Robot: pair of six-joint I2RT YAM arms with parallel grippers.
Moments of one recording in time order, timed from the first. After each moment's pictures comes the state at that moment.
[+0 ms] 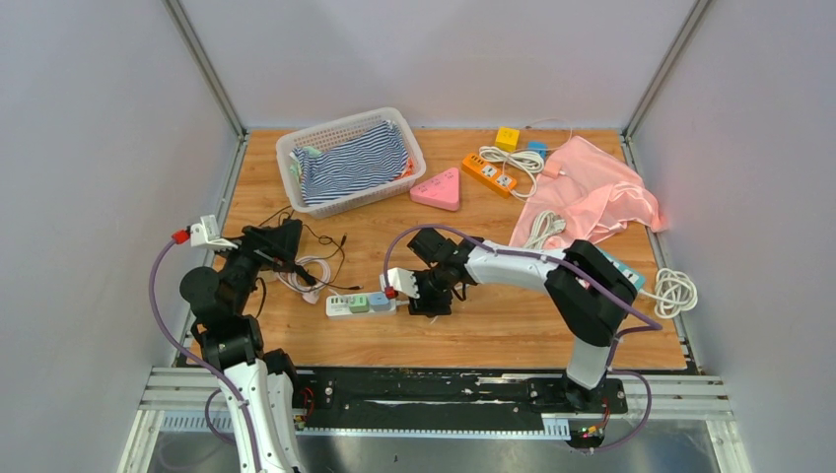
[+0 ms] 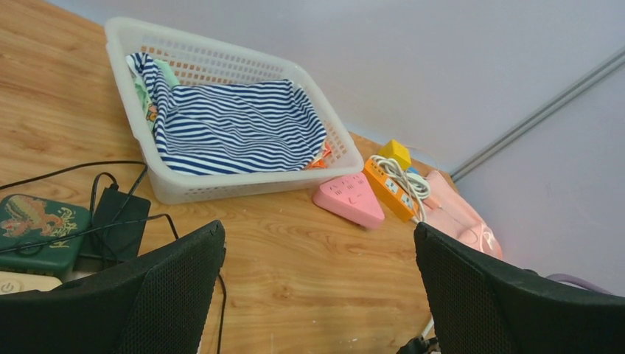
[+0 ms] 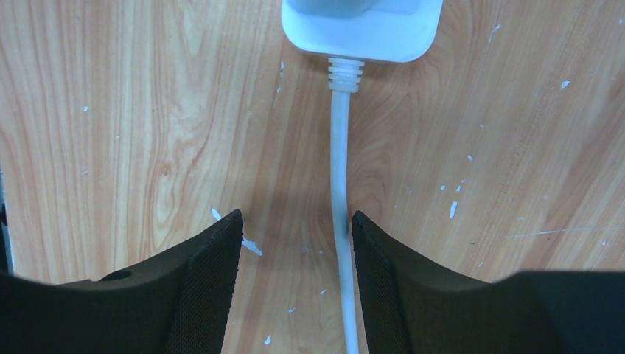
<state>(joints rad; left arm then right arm) 0.42 0.37 0.46 0.00 0.60 -0.65 0.92 1.77 1.10 -0.50 -0.38 -0.83</state>
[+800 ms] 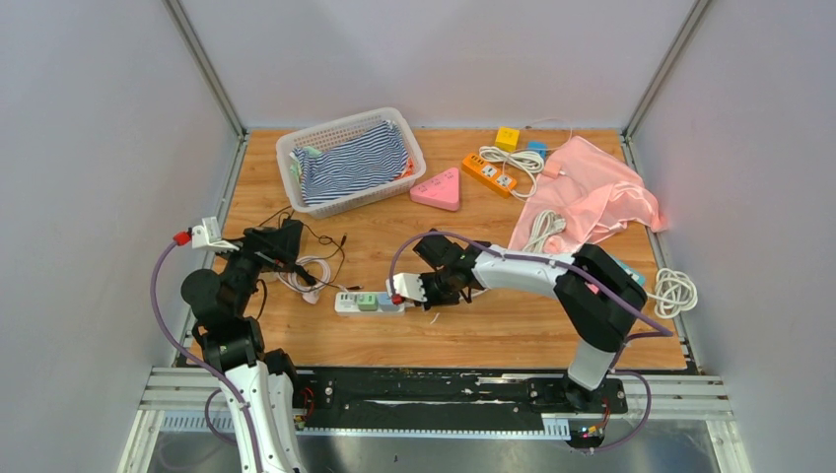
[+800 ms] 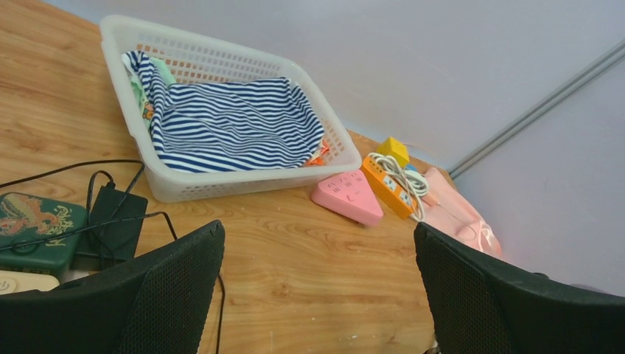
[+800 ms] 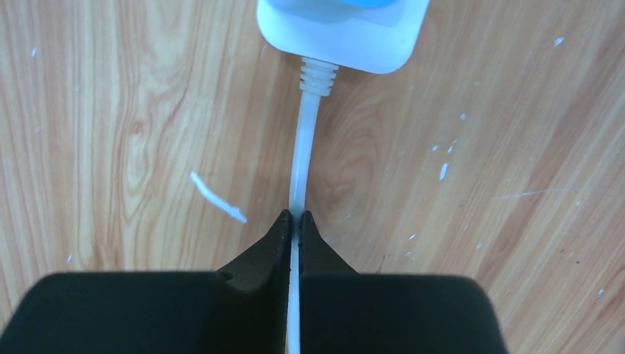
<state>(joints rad) 0.42 0.35 0.44 0.00 0.61 -0.65 0.92 1.75 1.07 -0.47 -0.29 -0.88</state>
